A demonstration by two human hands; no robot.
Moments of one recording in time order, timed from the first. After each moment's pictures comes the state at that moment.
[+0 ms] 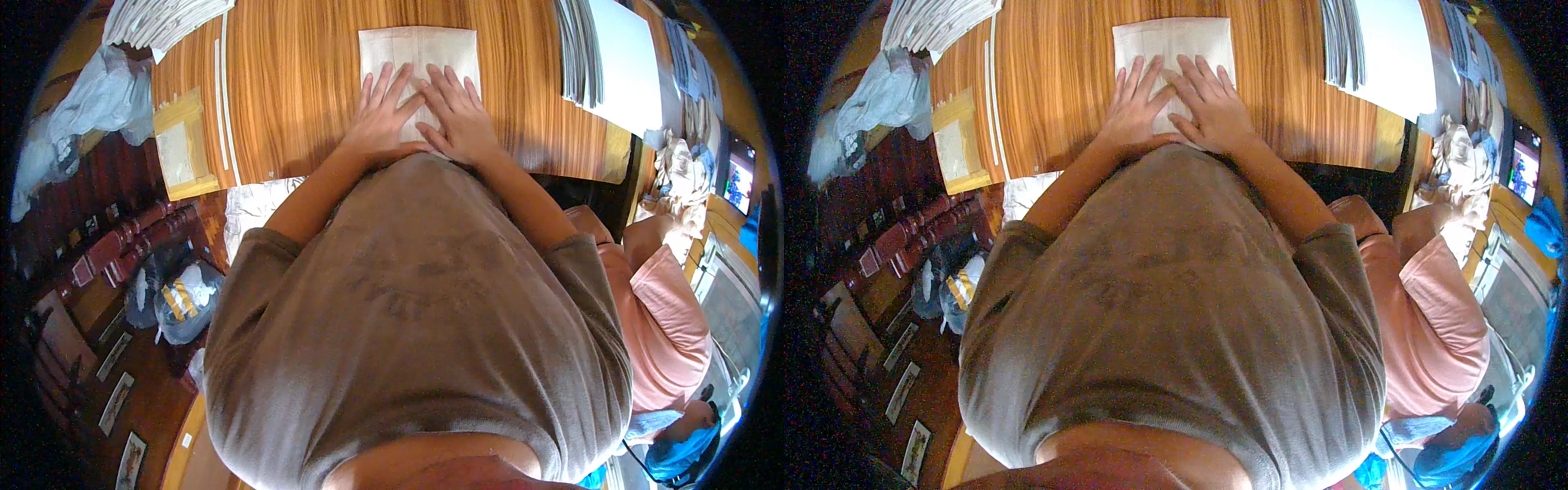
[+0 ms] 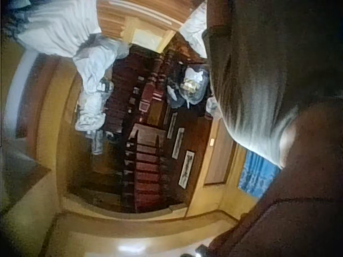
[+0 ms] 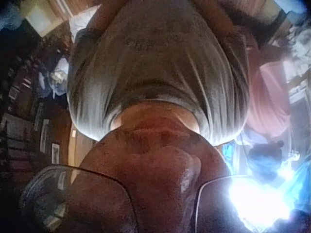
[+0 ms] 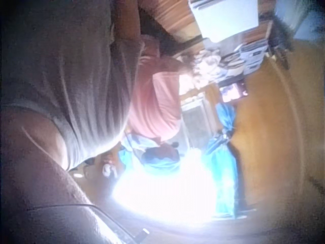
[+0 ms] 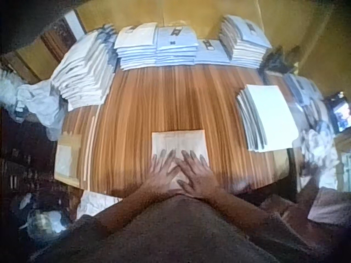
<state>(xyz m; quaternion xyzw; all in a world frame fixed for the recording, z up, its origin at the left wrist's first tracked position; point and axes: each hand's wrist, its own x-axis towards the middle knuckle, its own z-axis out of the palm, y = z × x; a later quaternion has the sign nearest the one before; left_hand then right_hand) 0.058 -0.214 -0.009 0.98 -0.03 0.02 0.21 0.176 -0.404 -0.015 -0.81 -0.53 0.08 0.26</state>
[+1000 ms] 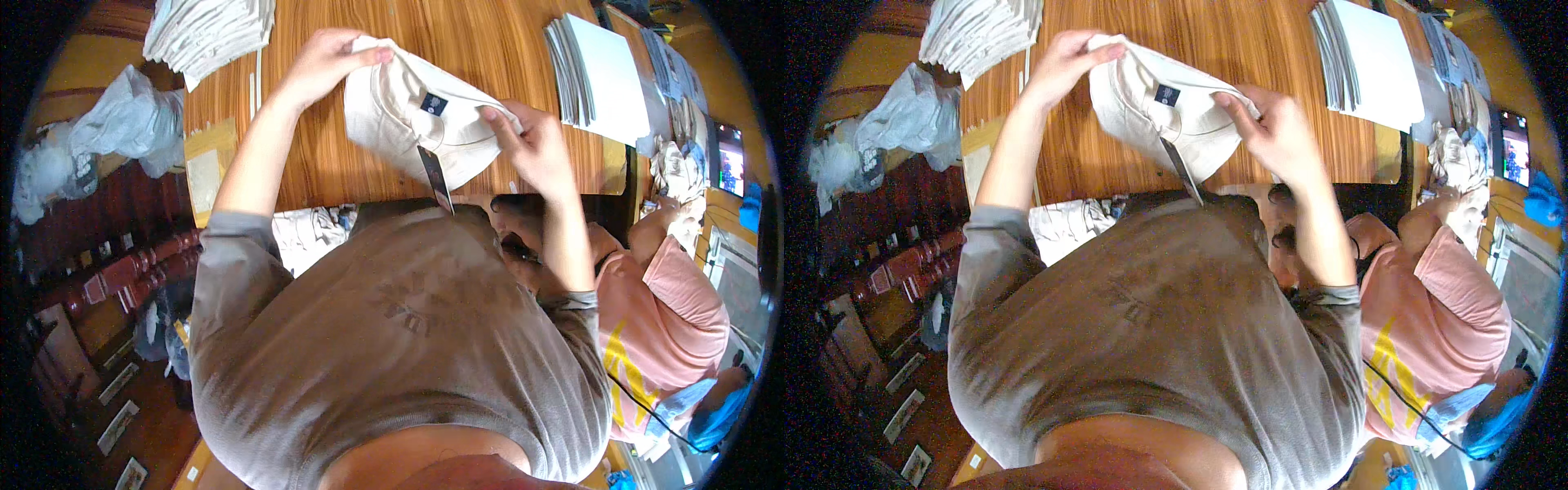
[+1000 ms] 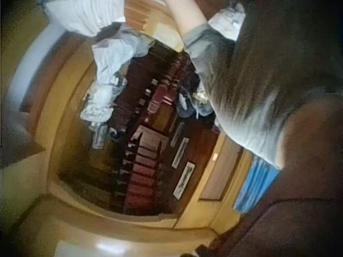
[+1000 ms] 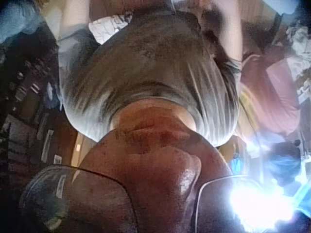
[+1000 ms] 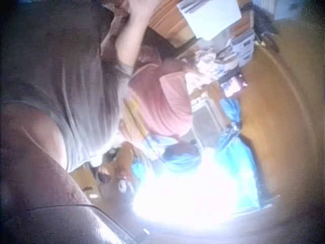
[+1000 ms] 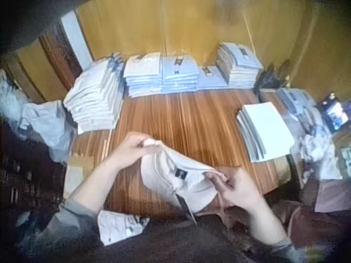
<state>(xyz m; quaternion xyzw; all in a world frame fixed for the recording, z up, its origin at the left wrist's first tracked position) 0.121 -0.070 0.151 0.83 0.05 -0.02 0.55 0.178 -0.399 0.165 -0.84 -0.28 0.19 0.43</state>
